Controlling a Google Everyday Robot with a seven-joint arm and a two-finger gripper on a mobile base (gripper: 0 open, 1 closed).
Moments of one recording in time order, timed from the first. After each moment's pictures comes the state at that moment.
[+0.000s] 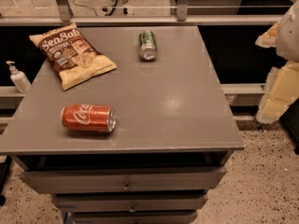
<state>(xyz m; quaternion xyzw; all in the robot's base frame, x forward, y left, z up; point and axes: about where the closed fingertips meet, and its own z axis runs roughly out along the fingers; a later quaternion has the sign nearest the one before) 0.438 -0.217 0.977 -0.60 0.78 -0.03 0.16</state>
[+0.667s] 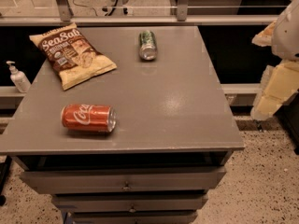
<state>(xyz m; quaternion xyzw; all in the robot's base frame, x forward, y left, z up) 0.447 -0.212 0.974 -0.60 0.78 -0.03 0.17</state>
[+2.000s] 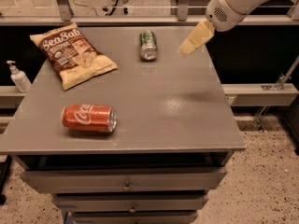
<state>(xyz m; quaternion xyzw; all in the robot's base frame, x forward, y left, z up) 0.655 -0.150 0.947 -0.40 0.87 0.06 0.29</state>
